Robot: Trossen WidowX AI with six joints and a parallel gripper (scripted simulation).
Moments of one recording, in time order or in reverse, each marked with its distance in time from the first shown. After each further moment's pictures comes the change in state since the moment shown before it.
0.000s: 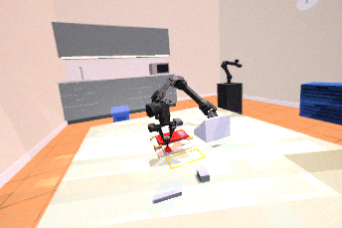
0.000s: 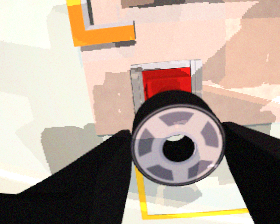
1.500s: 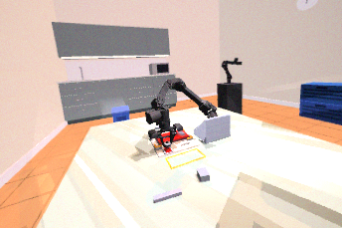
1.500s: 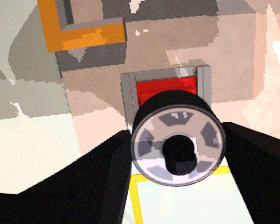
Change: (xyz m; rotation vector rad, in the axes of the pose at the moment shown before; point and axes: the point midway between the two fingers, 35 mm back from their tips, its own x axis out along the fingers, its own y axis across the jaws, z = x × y) arm 0.029 0.002 0.001 0.020 -0.002 -0.018
